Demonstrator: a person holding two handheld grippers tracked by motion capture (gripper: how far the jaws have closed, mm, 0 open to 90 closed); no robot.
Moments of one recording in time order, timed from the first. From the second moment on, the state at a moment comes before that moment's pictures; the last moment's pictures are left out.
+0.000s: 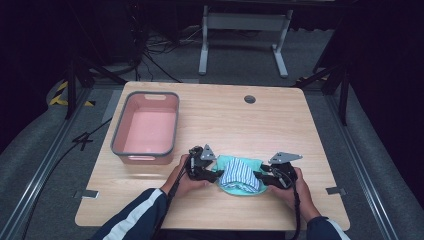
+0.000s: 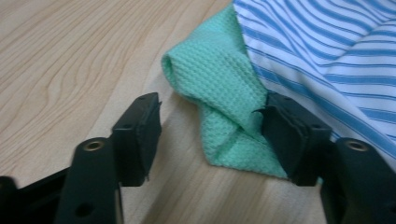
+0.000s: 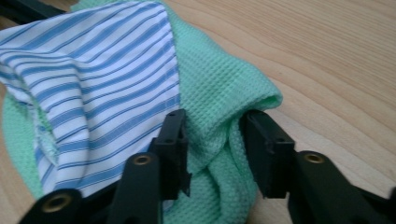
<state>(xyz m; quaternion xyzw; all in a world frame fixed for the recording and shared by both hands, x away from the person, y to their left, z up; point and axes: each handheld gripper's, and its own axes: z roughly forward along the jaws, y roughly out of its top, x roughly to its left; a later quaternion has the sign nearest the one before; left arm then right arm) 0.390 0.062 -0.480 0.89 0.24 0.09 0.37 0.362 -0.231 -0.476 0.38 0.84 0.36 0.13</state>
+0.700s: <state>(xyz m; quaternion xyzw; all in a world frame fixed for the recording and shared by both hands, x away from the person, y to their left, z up) 0.385 0.060 -0.480 0.89 0.22 0.06 0.39 0.353 -0.227 -0.474 0.36 0.85 0.36 0.14</state>
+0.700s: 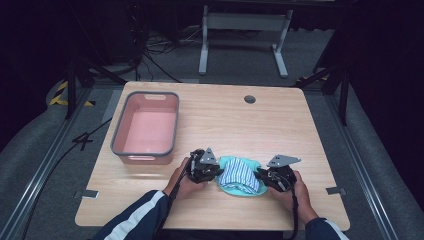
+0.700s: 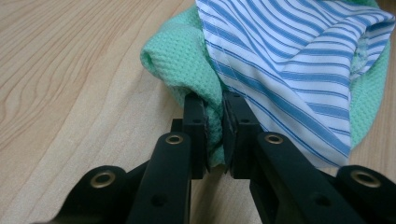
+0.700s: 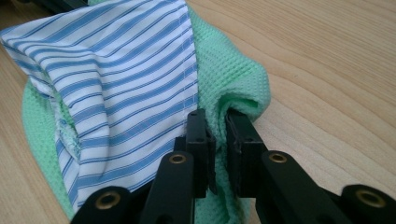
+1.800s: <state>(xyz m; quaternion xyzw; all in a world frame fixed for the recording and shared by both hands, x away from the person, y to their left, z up) 0.392 0.061 -0.437 0.90 0.20 0.10 0.37 0.361 -0.219 -0.437 0.35 0.84 0.39 0.16</state>
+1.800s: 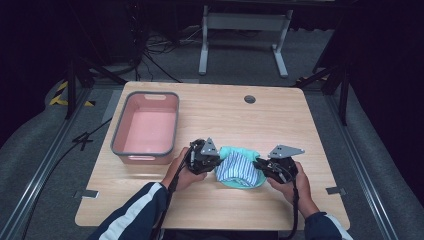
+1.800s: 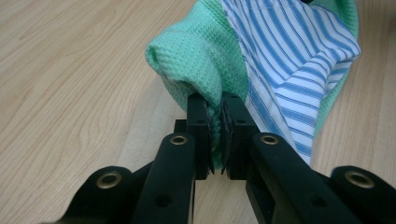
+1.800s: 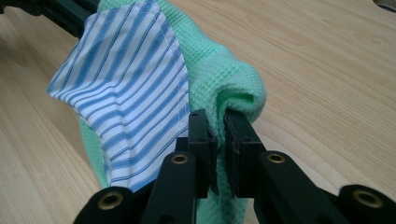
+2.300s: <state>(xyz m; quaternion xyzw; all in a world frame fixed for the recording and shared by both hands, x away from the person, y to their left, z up) 0.404 0.073 -0.416 0.90 0.22 0.11 0.36 0.378 -0.202 -0.421 0.36 0.83 0.39 0.15</state>
